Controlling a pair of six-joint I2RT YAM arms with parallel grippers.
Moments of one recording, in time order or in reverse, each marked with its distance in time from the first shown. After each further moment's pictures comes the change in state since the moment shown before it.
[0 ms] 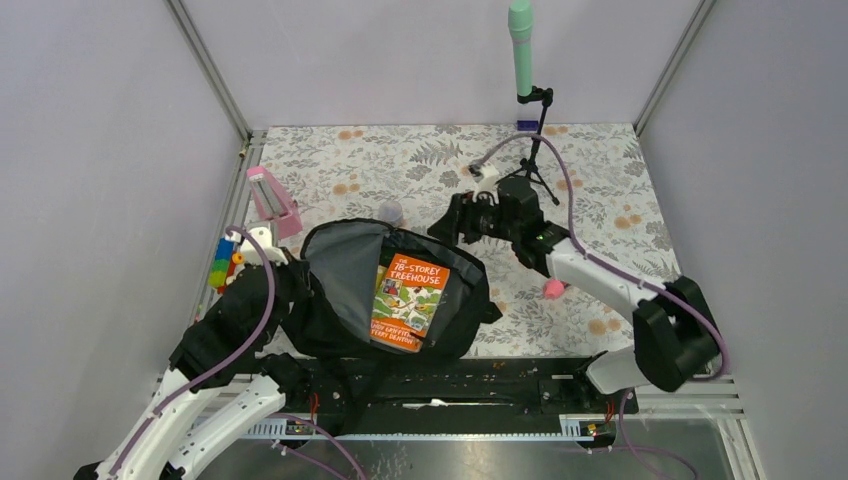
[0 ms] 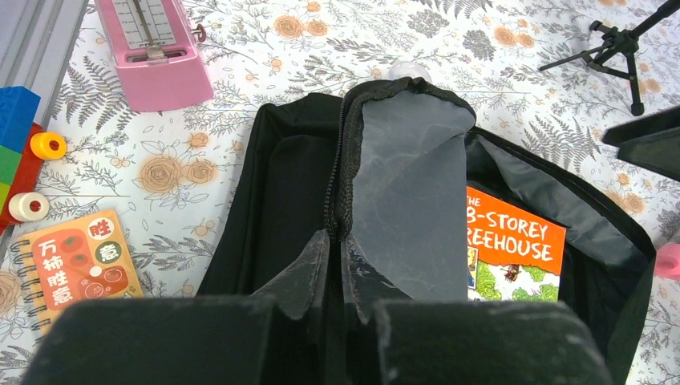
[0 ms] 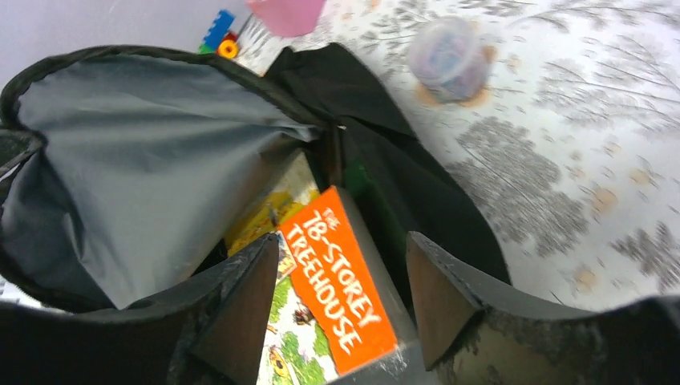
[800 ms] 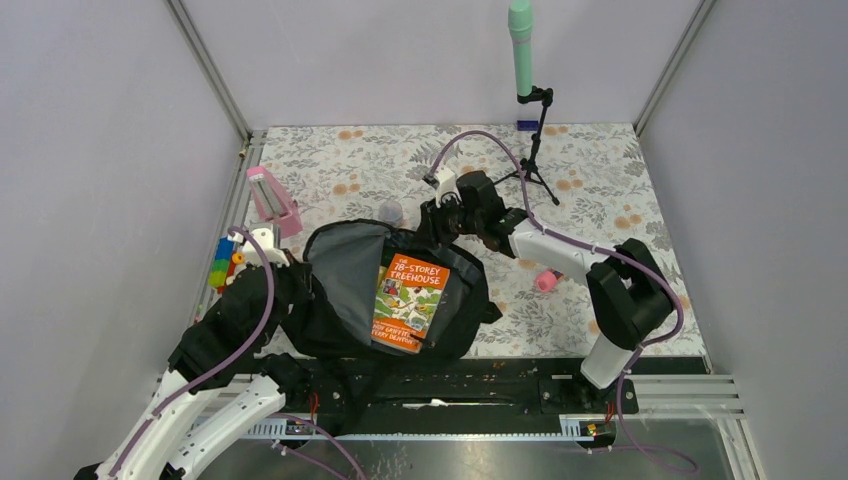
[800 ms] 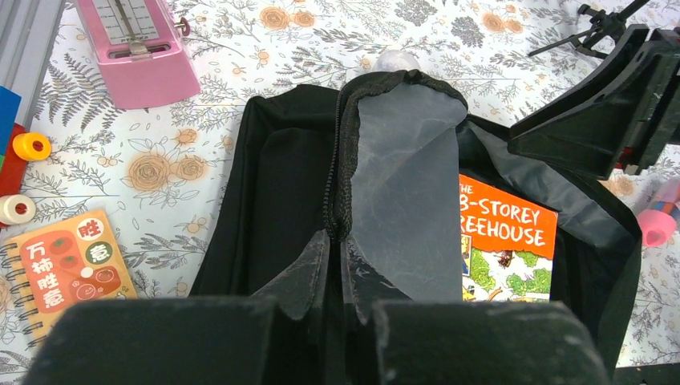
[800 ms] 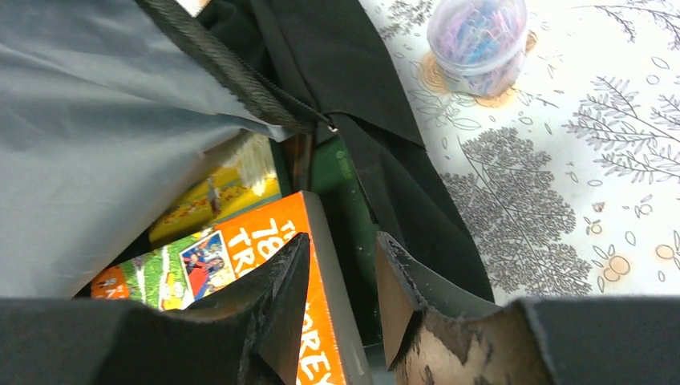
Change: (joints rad) left arm 0.001 -0.011 0.000 -0.012 0.042 0.010; right arm 0.101 0.318 0.262 -0.125 -0.069 -0.293
